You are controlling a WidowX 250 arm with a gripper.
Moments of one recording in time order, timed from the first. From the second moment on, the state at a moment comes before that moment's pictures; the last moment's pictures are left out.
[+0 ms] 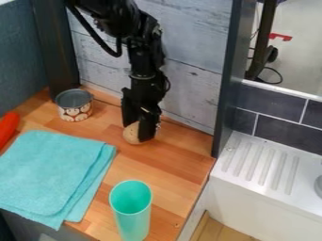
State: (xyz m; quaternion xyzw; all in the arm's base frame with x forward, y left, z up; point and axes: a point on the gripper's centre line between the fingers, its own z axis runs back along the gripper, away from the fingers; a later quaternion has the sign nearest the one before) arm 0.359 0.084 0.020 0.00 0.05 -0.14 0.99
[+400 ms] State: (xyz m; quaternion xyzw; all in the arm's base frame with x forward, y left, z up) arm 0.356 0.079 0.048 0.00 0.01 -0.11 0.99
